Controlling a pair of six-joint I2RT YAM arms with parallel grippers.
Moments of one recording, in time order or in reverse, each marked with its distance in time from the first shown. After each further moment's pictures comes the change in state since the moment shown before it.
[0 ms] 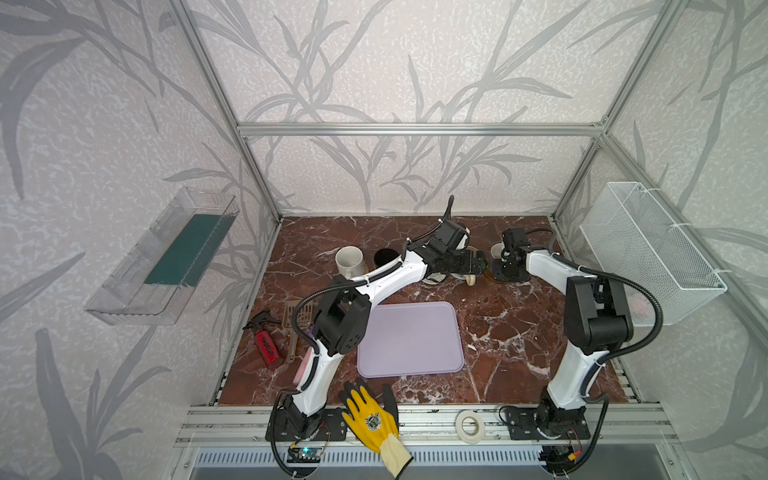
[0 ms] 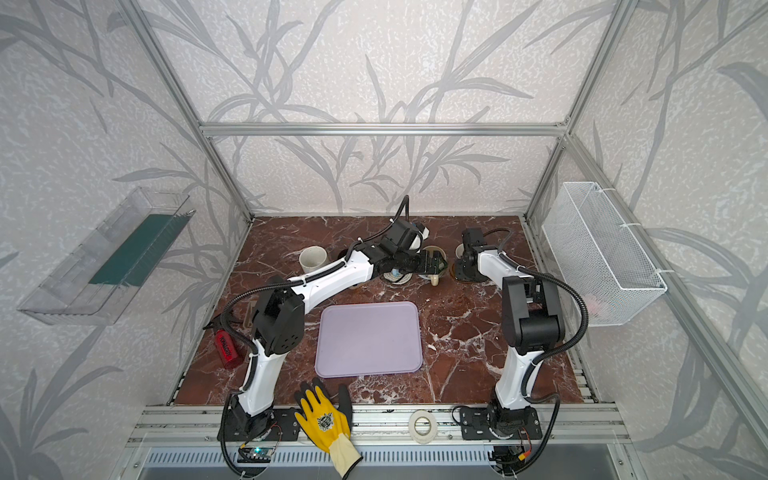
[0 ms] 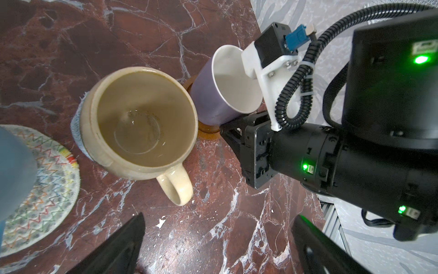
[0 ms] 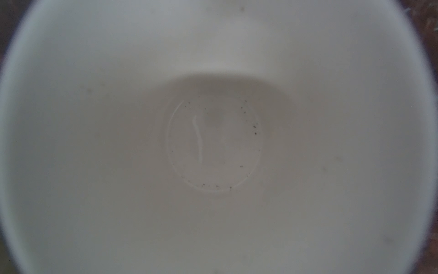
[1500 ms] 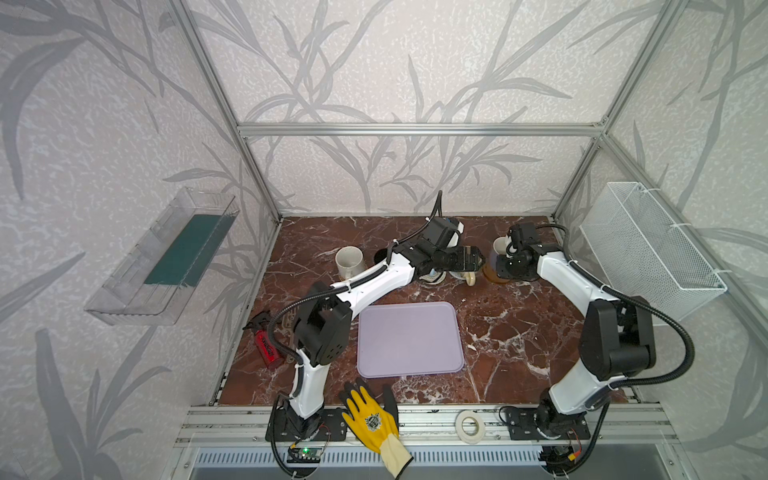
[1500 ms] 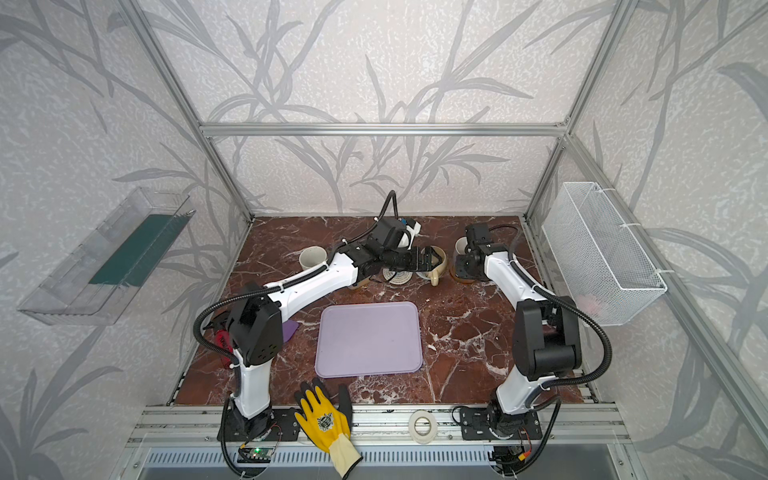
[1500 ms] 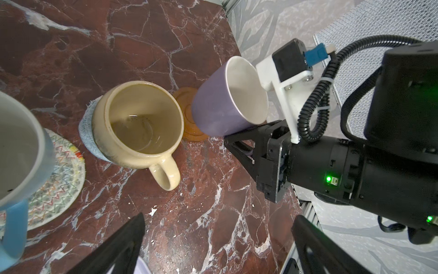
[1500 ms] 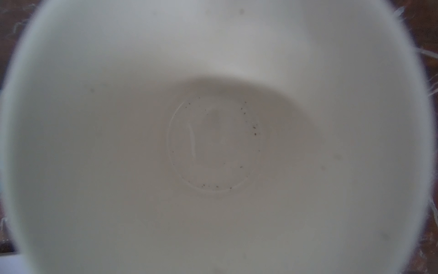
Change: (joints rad) left arm 0.014 -0.145 -0.131 0.075 0.013 -0.021; right arm 0.018 -0.177 -0.003 -0.119 -0.059 0.021
